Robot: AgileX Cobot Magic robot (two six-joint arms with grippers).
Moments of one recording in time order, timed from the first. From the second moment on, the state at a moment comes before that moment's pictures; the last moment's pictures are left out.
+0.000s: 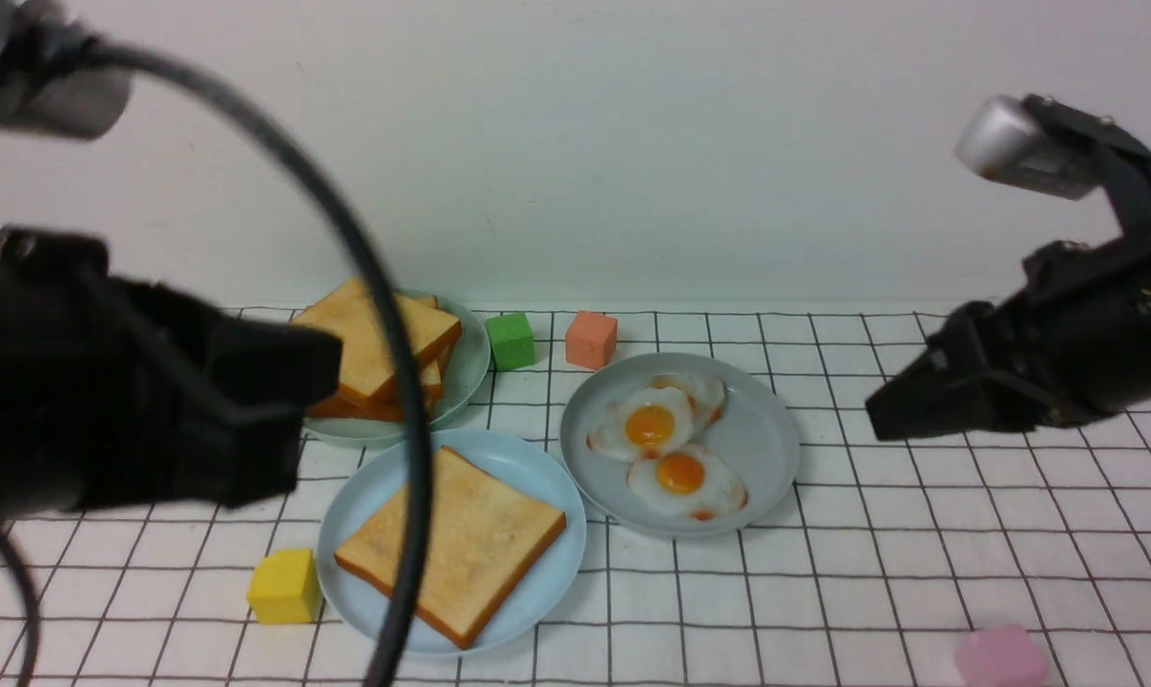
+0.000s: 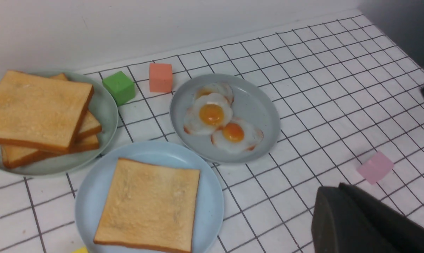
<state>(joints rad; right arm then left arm) 0.23 1.38 -1.19 0.60 0.99 -0.33 -0.69 0.81 -0.87 0.07 0.57 -0.32</state>
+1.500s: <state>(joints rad) 0.28 2.19 -1.66 0.70 0.61 -0.32 -0.69 0.60 -0.56 0.00 0.17 -0.33</state>
